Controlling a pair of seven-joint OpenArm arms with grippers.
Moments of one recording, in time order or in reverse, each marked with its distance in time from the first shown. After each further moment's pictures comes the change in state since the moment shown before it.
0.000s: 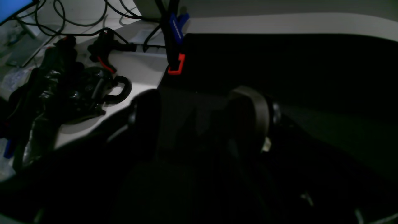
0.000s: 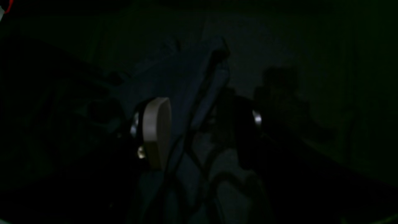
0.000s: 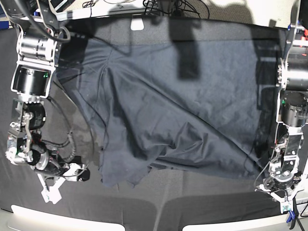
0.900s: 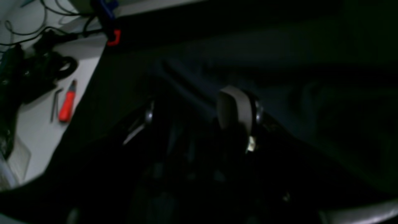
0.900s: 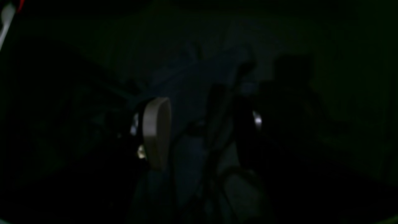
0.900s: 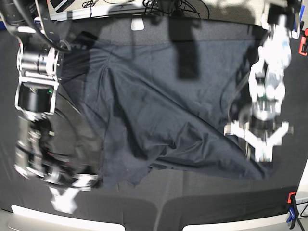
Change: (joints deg) left arm 44.4 -0.3 0.1 61.2 4.4 0.1 14.1; right arm 7.6 -2.6 -8.0 -11.0 -1.3 0.4 2.6
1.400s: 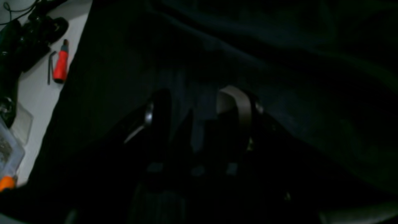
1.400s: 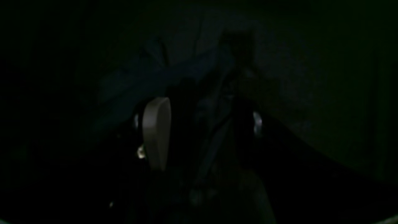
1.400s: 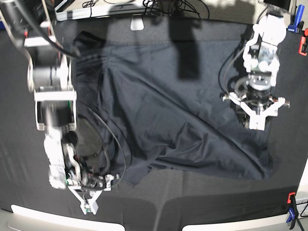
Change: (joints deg) left arm 8.0 0.1 0.0 0.0 4.5 0.1 -0.2; right arm 11.4 -5.6 -5.1 -27.1 -18.9 -8.0 17.2
